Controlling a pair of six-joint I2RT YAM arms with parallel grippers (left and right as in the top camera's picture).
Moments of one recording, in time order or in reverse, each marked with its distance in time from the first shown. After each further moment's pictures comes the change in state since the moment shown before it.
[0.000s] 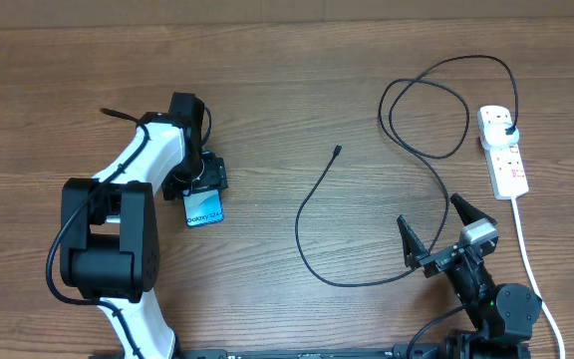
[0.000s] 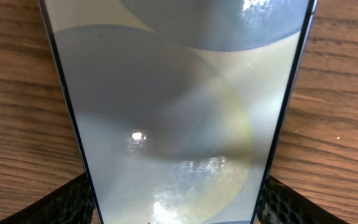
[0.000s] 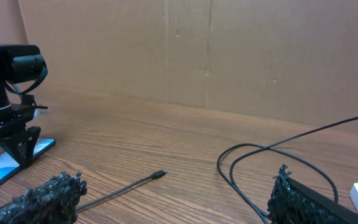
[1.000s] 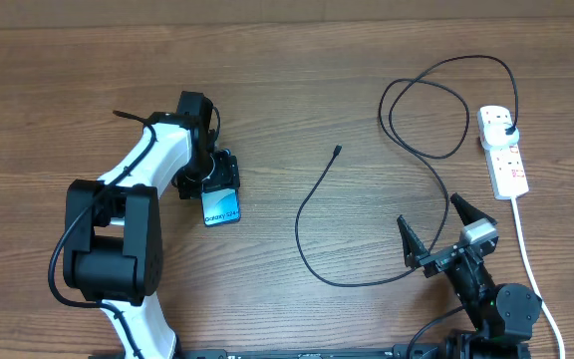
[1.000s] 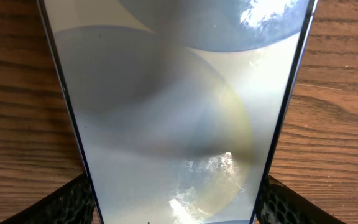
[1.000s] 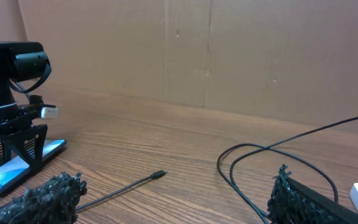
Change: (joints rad) left arm -0.037 -0.010 0.000 0.013 0.140 -0.001; right arm 0.000 0.000 0.000 0.000 0.000 0.000
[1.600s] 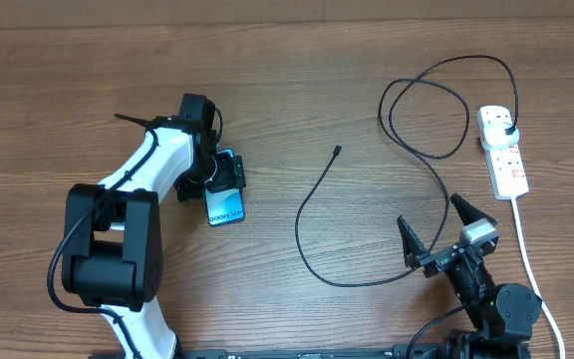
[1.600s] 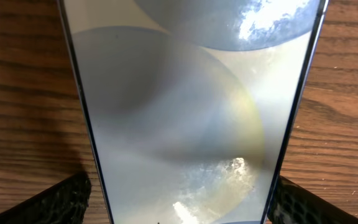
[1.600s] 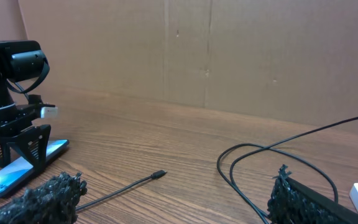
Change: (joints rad) left arm -0.014 -0.028 -0.052 0.067 -0.011 -0.023; right arm 0.000 0.000 0.000 0.000 0.000 0.000
